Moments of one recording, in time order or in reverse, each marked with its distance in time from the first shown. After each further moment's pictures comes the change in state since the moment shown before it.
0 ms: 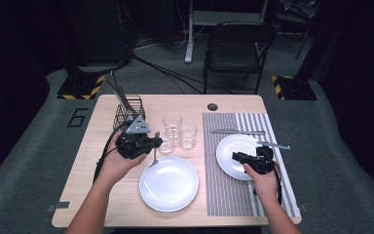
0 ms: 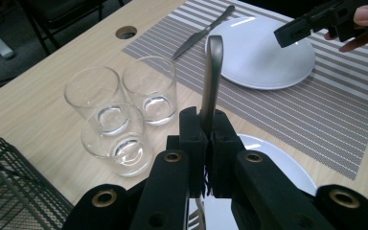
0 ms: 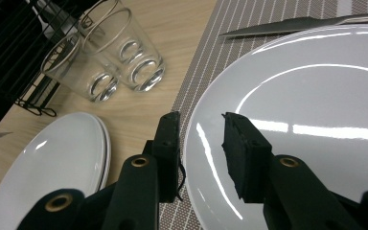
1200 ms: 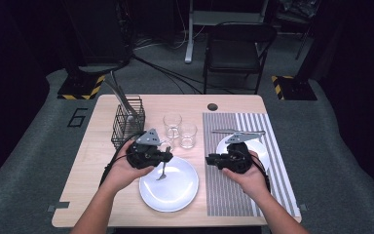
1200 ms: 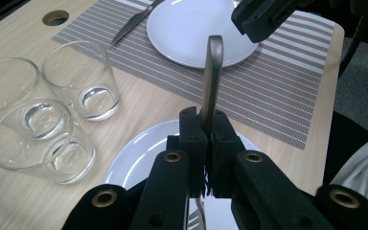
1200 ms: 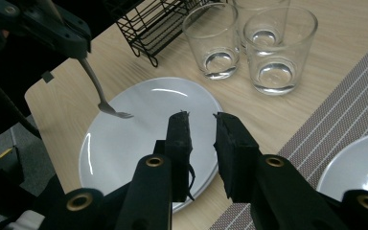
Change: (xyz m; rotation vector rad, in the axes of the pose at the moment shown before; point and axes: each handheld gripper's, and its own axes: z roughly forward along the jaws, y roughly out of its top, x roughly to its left) left arm -0.022 -0.008 0.023 0.052 -0.181 0.067; right arm 0.105 0.023 -0.005 0.172 0.227 -0.405
